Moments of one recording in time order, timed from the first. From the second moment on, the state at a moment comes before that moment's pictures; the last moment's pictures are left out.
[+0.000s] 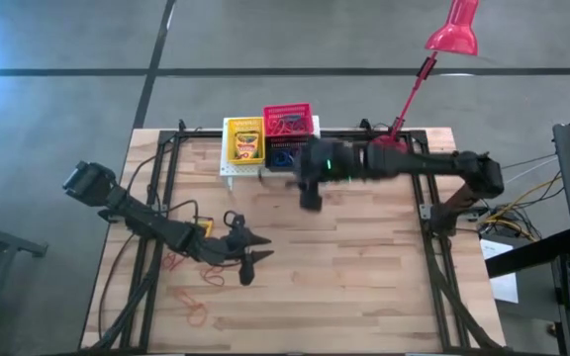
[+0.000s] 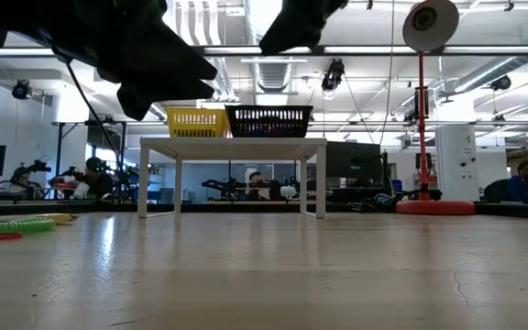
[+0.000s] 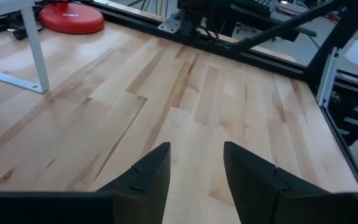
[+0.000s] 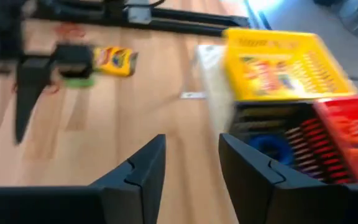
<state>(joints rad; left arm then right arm) -0.44 1.46 0.59 0.45 -0.53 -0.47 -0.10 1.60 1.47 -0.50 0.12 -0.11</state>
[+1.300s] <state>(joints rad) -0.50 1.38 0.67 -1.03 -0.21 -1.58 0.29 1.70 0.86 0.36 0.29 0.00</state>
